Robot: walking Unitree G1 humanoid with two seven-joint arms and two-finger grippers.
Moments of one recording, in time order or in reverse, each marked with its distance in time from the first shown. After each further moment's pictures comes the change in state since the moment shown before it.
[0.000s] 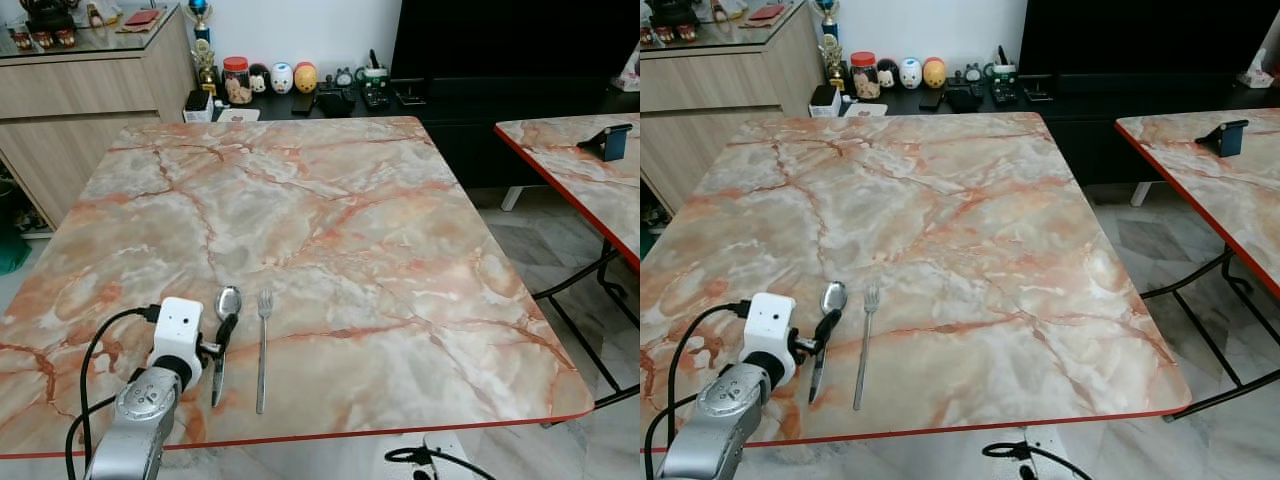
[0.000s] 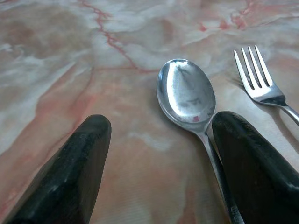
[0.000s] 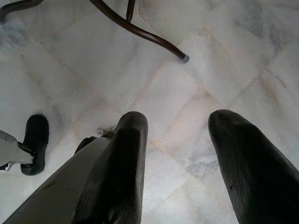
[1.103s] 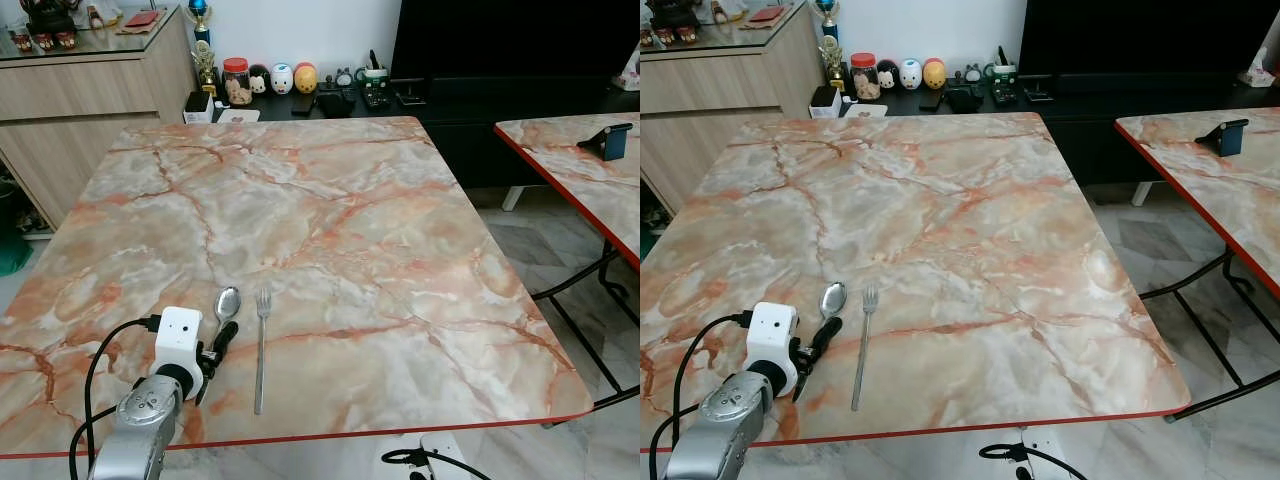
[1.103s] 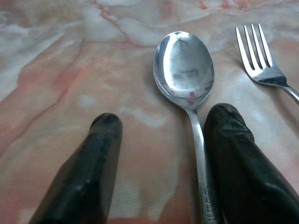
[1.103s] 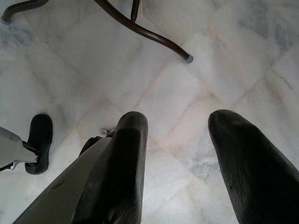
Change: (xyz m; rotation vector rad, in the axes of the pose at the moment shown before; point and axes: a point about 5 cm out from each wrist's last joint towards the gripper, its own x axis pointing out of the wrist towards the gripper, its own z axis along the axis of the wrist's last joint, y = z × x) left arm 0.001 -0.001 -0.014 -0.067 0.054 -0.018; right arm 0.000 0.003 -0.001 0.001 0.002 0.009
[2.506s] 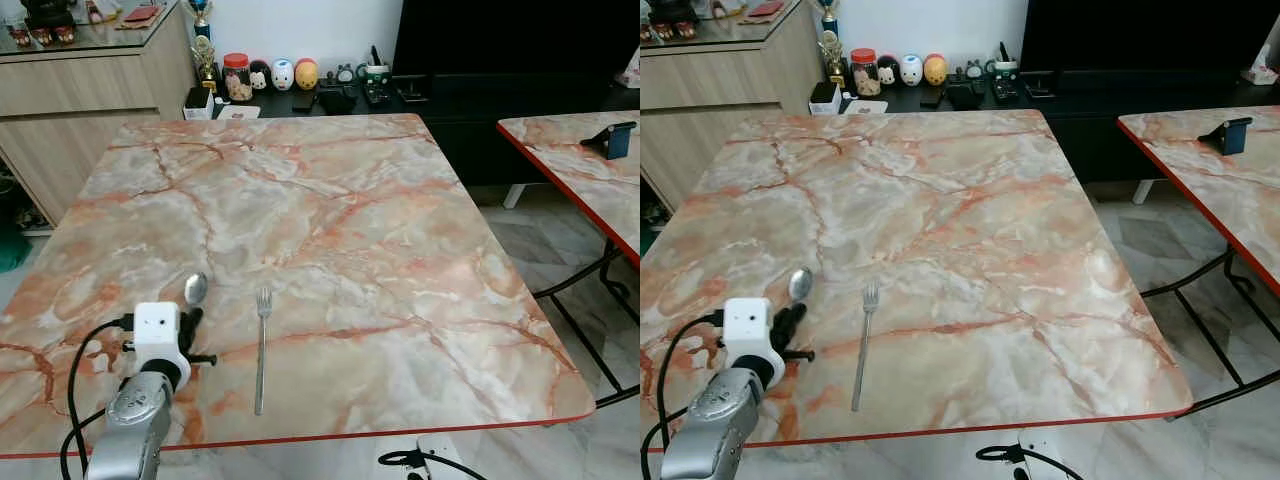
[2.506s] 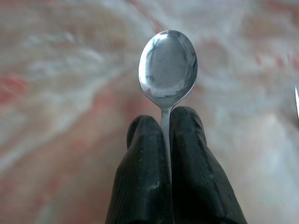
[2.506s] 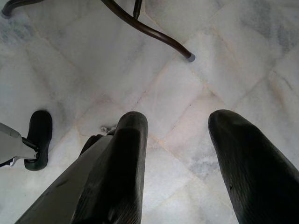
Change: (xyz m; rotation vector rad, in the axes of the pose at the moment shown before) left arm -0.004 0.021 0.017 -0.117 -0.150 0.194; right arm 0.000 0.004 0.000 -0.017 0.001 0.000
